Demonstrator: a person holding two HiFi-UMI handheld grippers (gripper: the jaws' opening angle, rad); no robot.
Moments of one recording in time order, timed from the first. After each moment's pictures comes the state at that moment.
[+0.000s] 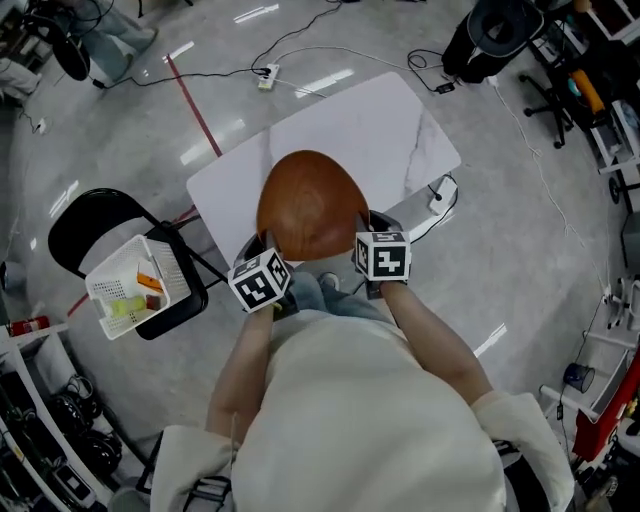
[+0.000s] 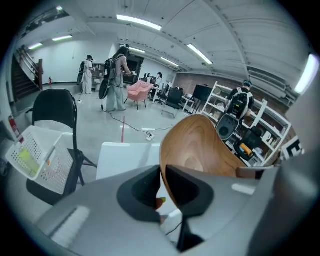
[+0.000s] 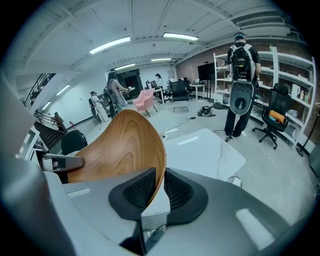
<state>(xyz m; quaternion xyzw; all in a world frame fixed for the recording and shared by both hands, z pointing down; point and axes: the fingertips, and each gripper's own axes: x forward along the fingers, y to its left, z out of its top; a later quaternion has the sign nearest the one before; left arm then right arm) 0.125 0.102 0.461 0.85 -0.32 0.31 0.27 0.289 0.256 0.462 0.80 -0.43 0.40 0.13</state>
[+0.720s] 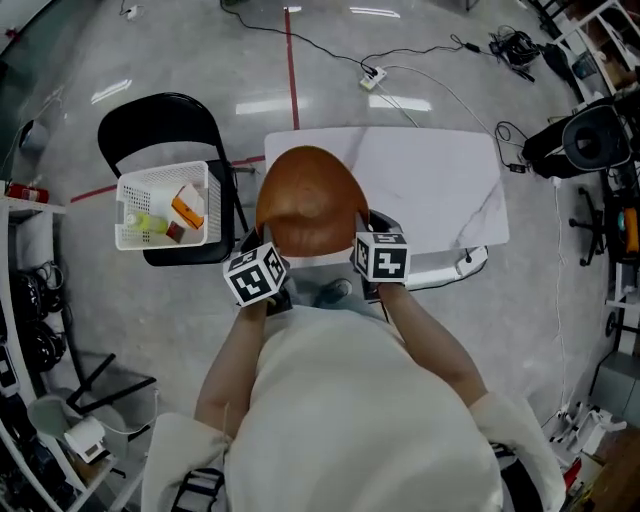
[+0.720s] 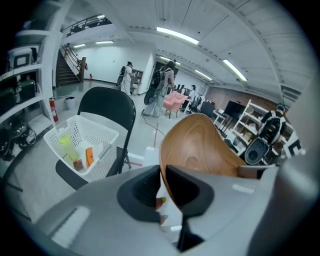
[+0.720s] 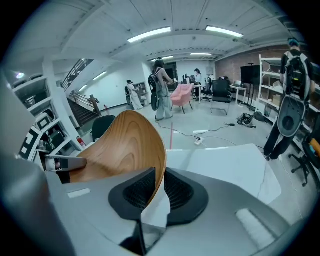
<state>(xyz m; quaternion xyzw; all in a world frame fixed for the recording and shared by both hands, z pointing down) -0.049 0.007 0.458 0.78 -0.47 0.25 0.33 0.160 0.089 0.454 0.70 -0.58 0.36 0.20</state>
